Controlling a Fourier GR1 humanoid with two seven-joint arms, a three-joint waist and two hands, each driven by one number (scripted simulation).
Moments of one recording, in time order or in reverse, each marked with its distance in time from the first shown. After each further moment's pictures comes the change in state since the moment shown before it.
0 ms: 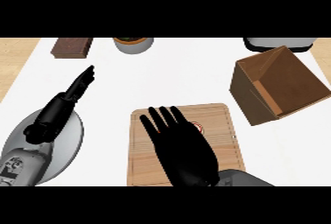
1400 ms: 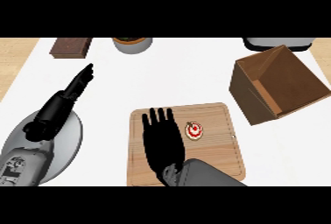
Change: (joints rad) left arm 0.001 -0.077 0.091 -0.004 -0.082 -0.075 0.019; right arm 0.016 0.170 0.050 0.377 0.230 -0.022 0.002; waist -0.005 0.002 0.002
